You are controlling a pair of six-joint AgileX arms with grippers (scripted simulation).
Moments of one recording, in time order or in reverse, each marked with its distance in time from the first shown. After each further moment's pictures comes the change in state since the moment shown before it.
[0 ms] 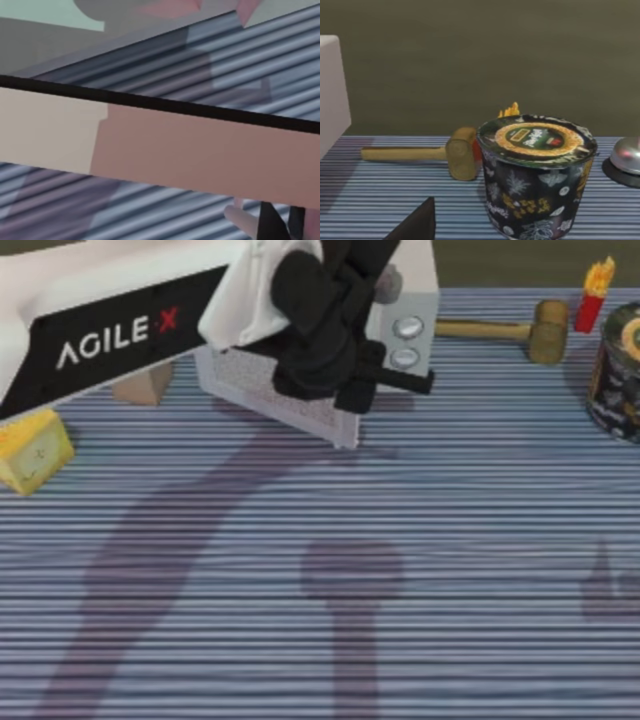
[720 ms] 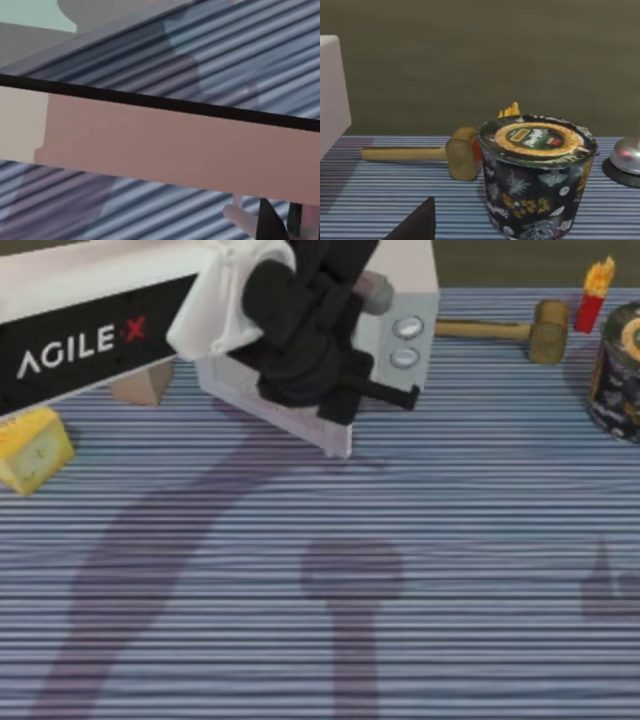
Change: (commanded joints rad) left arm 0.019 -0.069 -0.094 0.042 0.053 0.090; right arm 0.000 0.000 0.000 0.000 0.000 0.000
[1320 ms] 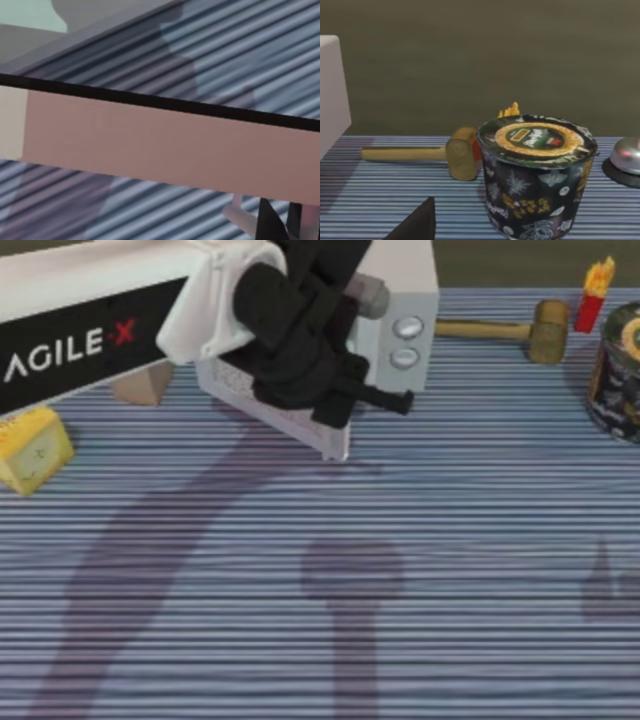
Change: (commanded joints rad) left arm 0.007 -0.017 -0.030 0.009 0.014 0.030; right arm 0.000 0.000 0.000 0.000 0.000 0.000
